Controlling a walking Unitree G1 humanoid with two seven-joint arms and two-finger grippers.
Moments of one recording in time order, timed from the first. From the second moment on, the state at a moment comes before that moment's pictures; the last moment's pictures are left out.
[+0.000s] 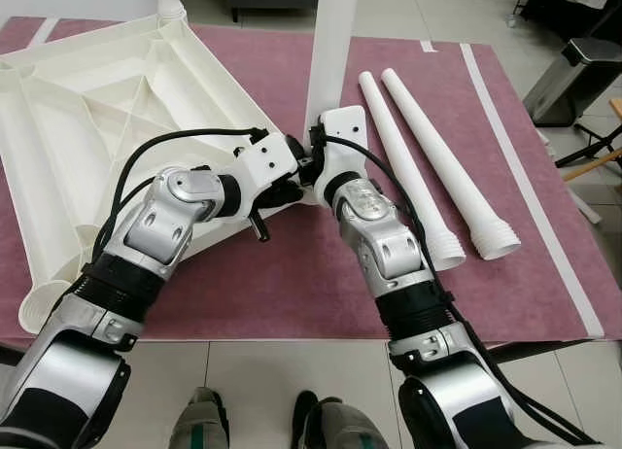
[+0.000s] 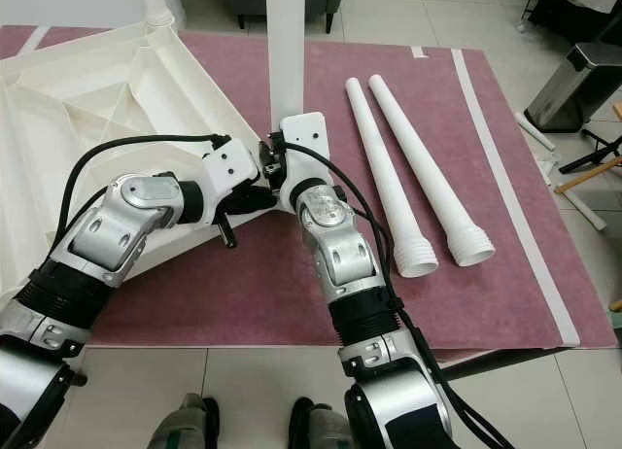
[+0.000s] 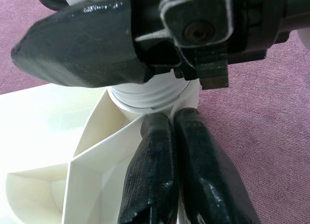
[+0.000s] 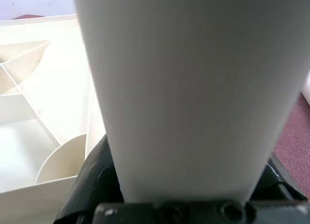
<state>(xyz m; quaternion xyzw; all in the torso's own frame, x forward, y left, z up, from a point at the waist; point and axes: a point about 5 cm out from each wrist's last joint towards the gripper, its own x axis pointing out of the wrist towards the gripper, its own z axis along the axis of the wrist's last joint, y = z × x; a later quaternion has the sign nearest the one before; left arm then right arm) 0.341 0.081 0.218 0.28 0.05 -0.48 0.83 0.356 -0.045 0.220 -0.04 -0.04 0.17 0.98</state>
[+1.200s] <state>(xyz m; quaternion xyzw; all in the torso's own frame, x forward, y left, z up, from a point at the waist) 0.248 0.122 0.207 0.26 0.01 -0.57 0.78 0.304 -0.072 0.220 -0.11 -0.05 0.61 0.78</state>
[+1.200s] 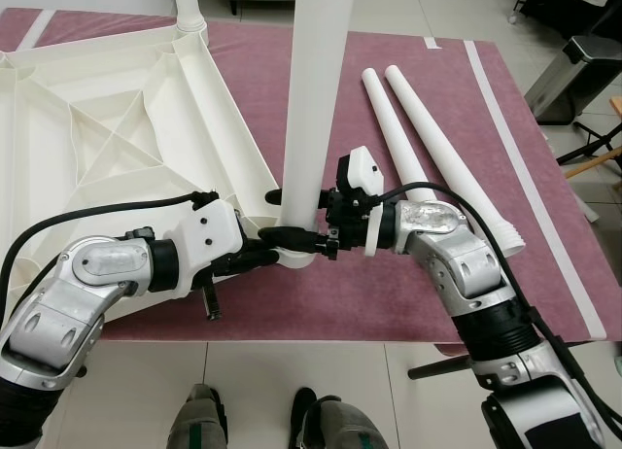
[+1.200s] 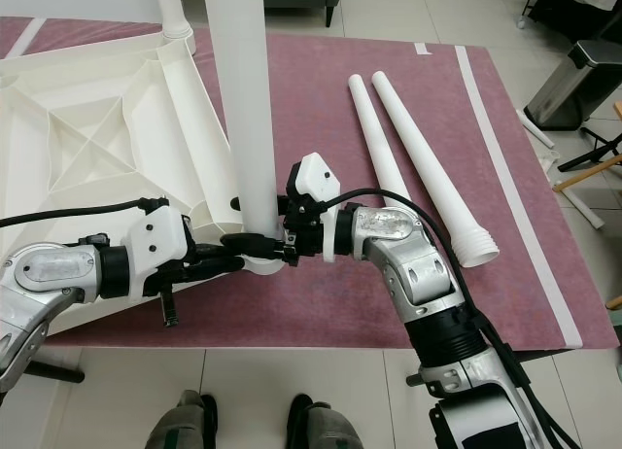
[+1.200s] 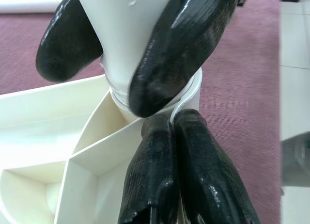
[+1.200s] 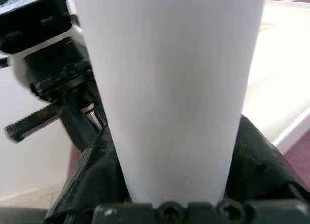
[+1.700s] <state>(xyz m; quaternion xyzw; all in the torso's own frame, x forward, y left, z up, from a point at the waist) 0.323 0.097 0.207 0.27 0.05 -0.47 0.84 0.346 -0.046 0.210 -0.09 -0.03 0.29 0.95</state>
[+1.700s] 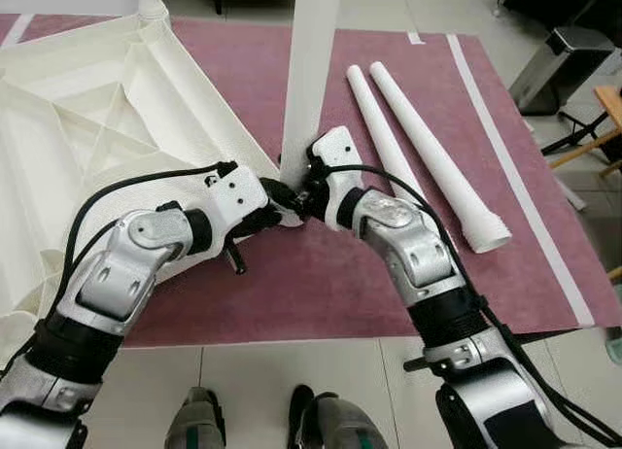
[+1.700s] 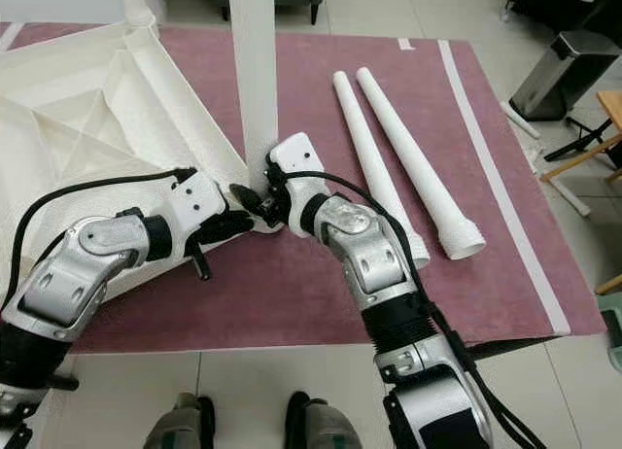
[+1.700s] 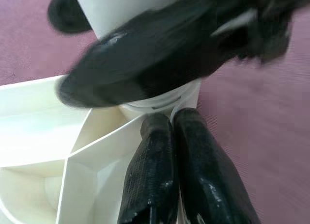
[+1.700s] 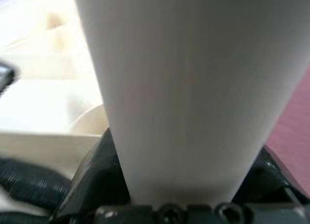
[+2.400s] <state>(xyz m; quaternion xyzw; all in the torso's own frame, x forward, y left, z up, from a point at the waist) 0.311 0.101 0.211 0.28 0.02 -0.47 0.84 0.339 -0.047 0.216 -0.07 -0.07 0.33 0.94</state>
